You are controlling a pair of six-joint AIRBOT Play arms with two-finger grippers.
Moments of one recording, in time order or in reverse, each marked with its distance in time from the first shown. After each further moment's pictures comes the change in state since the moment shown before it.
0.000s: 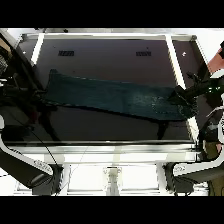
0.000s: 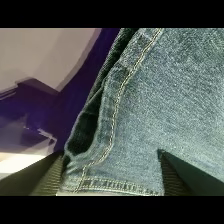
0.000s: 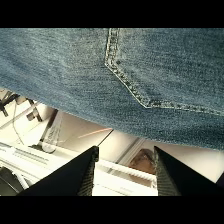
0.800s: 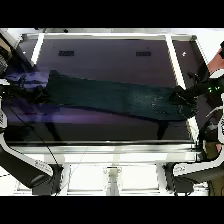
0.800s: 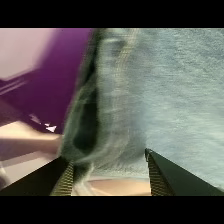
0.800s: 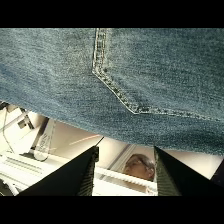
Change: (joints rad) left arm -0.032 0.005 0.000 0.118 -0.076 -0.037; right arm 0.004 0.000 0.000 -0.036 -0.029 0.008
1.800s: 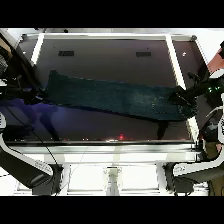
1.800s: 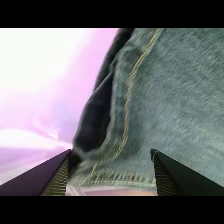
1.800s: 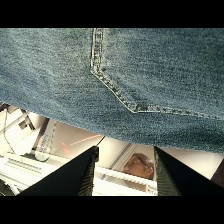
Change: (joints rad) left arm 0.000 -0.014 0.002 -0.003 0.049 -0.004; right arm 0.000 0.000 0.000 -0.003 0.002 0.015
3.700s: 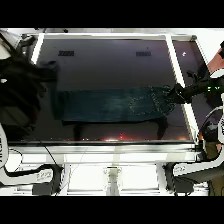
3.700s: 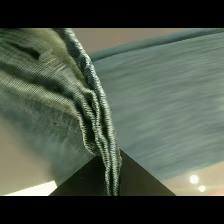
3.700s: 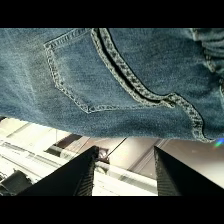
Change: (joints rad) left arm -0.494 0.508 0.053 0.231 -0.129 -0.055; right arm 0.000 0.000 0.000 0.107 0.005 -0.023
